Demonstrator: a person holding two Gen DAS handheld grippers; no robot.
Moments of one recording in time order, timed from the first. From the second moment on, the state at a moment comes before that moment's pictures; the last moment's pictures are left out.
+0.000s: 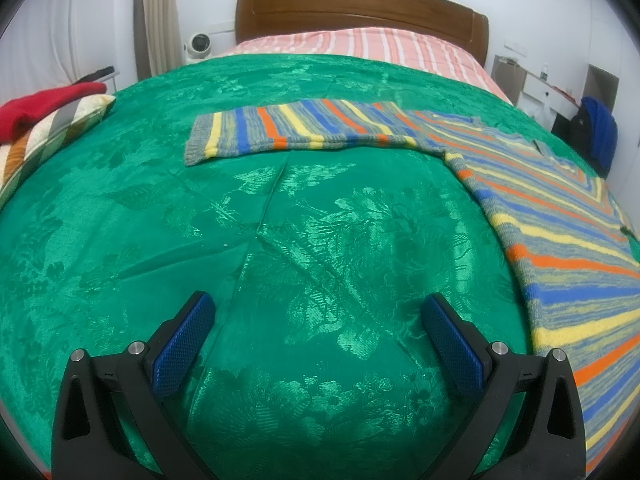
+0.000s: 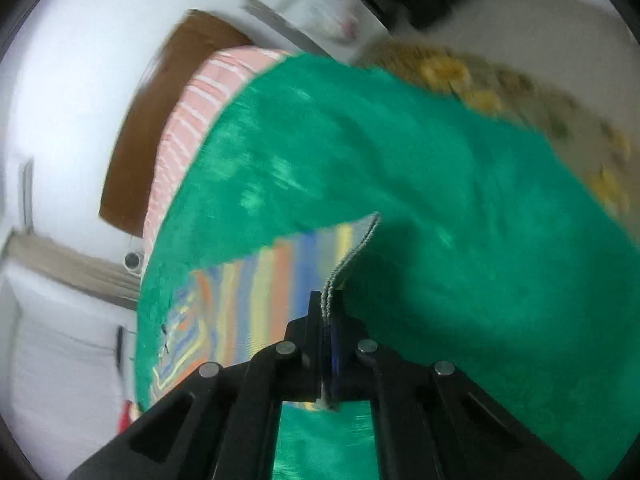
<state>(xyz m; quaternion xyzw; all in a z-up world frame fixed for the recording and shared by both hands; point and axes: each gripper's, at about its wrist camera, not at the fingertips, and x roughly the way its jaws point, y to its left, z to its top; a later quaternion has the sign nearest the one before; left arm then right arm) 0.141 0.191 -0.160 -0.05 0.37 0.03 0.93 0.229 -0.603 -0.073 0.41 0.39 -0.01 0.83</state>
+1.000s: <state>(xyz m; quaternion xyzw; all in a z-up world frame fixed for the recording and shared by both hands) 0.141 0.190 -0.161 -0.05 0.37 0.03 0.93 0.221 -0.384 -0.043 0.11 0.43 0.11 0.89</state>
